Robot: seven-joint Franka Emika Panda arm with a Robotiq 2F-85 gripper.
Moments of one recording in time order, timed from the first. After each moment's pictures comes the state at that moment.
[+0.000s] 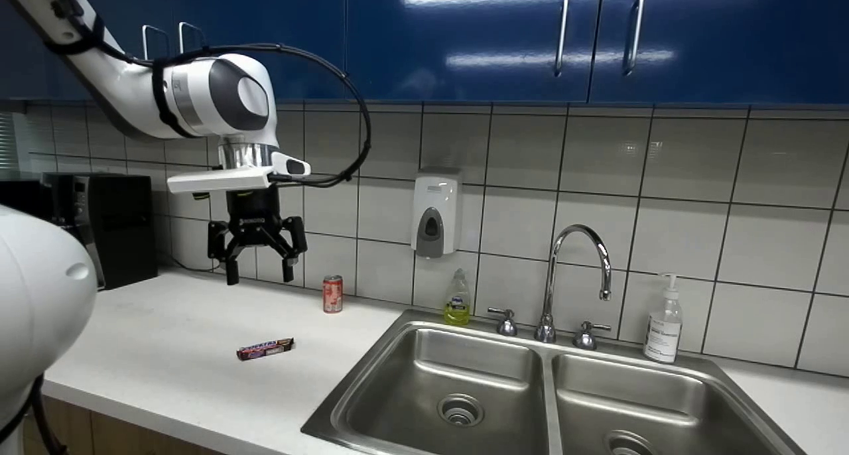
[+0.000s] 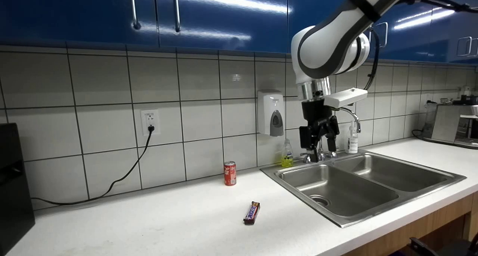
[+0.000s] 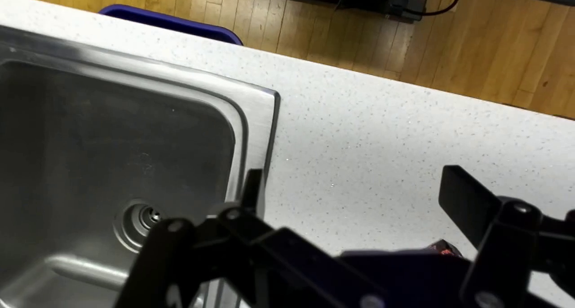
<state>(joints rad) 0.13 -0.41 0.07 -2.63 -0.13 2.13 -0.02</state>
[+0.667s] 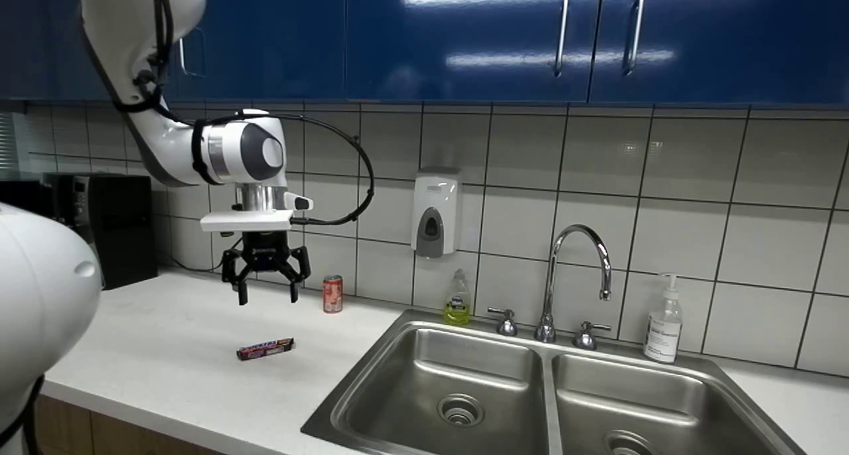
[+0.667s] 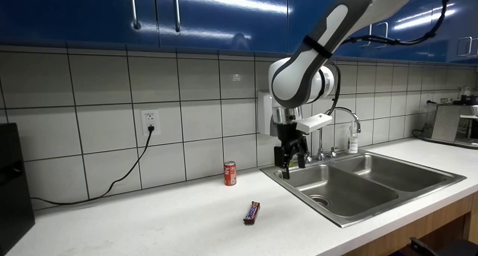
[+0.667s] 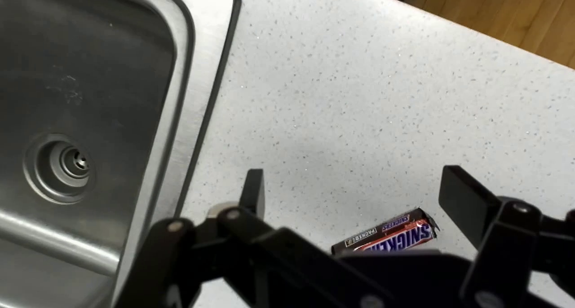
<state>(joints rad) 0.16 -0.05 0.08 -2.47 -0.12 2.35 -0.10</state>
